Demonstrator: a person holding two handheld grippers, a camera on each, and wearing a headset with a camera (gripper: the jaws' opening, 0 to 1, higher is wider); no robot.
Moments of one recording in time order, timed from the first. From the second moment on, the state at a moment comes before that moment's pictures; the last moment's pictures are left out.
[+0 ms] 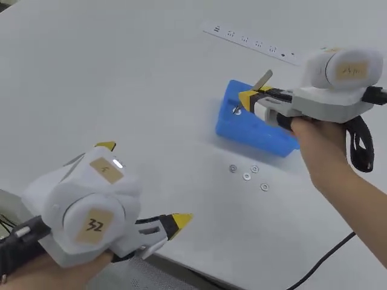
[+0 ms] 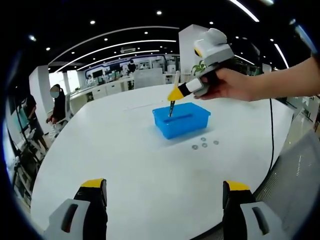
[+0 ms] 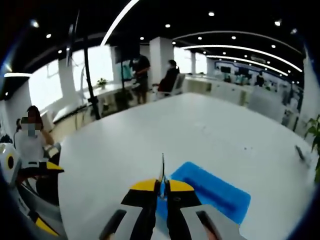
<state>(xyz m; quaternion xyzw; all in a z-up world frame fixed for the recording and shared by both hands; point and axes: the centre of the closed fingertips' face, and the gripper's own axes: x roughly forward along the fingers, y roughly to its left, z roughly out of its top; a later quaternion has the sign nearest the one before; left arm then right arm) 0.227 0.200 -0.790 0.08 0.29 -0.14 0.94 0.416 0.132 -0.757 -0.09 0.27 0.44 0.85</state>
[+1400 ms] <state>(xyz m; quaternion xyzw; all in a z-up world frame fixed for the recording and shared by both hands) 0.226 0.204 -0.792 0.08 0.30 -0.13 0.94 0.427 0.123 -0.788 -0.07 0.30 0.42 0.85</state>
